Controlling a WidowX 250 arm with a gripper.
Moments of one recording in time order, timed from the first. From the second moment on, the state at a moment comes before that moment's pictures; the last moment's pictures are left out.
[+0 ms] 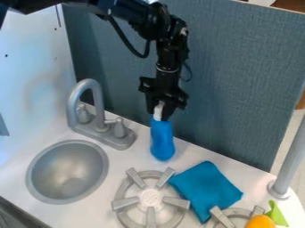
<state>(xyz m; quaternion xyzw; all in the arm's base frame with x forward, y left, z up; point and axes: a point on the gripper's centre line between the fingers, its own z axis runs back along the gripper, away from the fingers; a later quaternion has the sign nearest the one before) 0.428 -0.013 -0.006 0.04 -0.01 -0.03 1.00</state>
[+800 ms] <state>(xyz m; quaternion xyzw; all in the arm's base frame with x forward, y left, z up) 0.408 -0.035 0.050 0.00 -0.01 -0.08 1.00</state>
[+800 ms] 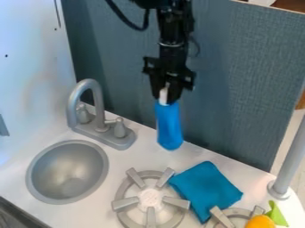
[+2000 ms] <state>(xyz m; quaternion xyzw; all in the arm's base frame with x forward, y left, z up) 0.289 -0.121 0.025 0.06 0.05 -0.34 0.94</state>
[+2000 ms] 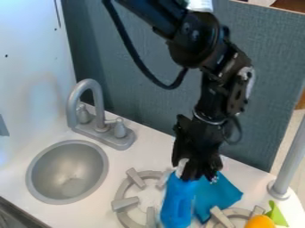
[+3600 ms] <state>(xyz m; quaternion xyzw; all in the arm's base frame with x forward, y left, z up) 0.249 -0.138 -0.006 0.04 0.02 -0.40 0.91</state>
